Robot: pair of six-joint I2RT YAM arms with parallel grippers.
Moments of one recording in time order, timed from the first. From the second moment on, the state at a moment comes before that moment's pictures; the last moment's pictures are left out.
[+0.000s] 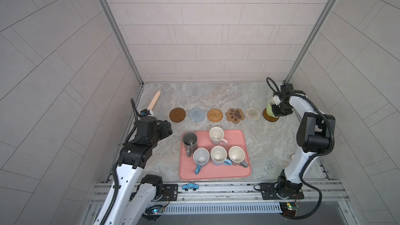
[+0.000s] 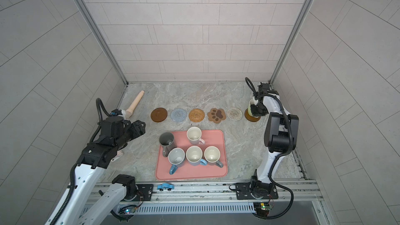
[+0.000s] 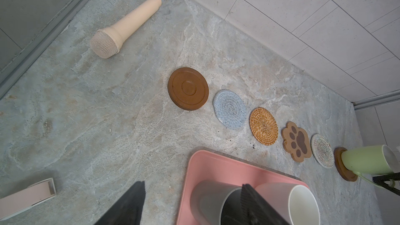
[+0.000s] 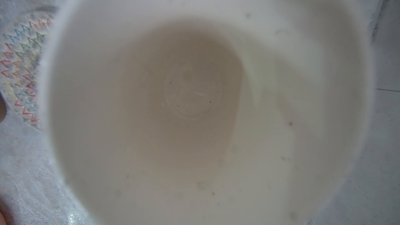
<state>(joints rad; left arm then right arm) -0.16 0.70 0.82 -0.80 -0.07 -0.57 -0.23 1.87 1.47 -0.93 0.03 -0.24</state>
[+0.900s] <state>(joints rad) -0.16 0.66 0.80 -0.81 -0.08 -0.57 -0.23 1.85 1.45 -0.93 0.03 -0.24</state>
